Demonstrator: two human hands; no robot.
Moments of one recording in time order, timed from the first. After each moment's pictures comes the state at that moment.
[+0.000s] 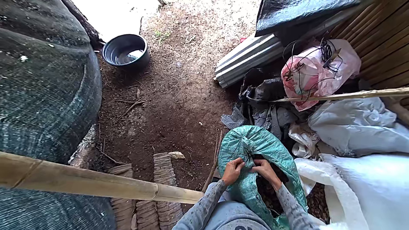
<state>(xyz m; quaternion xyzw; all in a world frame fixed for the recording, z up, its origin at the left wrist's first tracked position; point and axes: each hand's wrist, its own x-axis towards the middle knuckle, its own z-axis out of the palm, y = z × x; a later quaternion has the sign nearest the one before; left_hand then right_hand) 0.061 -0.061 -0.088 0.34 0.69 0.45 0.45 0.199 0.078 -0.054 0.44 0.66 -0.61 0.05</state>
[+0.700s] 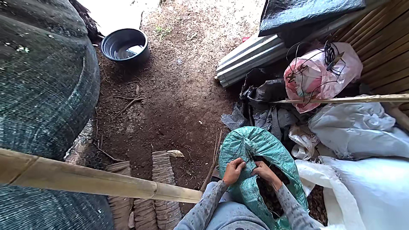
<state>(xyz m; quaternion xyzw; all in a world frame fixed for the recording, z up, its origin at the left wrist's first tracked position) 0.061 -0.062 -0.092 0.28 0.66 0.51 0.47 0.192 0.077 -0.048 0.43 0.60 -0.67 0.12</state>
